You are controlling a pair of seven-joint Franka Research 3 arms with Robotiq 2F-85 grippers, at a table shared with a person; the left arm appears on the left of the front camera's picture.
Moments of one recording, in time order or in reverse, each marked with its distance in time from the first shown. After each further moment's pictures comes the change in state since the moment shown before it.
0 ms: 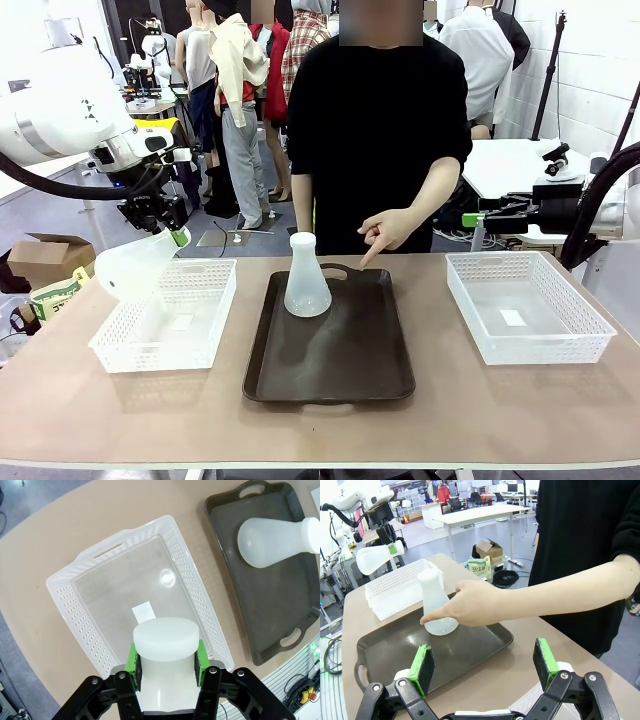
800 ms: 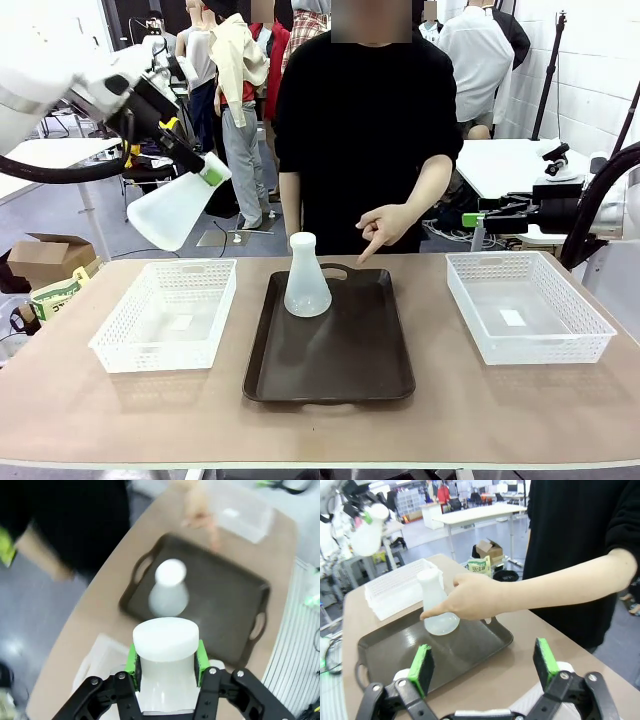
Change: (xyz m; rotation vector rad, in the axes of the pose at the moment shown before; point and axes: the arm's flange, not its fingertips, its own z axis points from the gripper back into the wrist) left arm -0.023 -0.085 0.104 -0.214 -0.467 -0.728; right arm 0.000 0.000 0.000 0.000 0.000 0.000
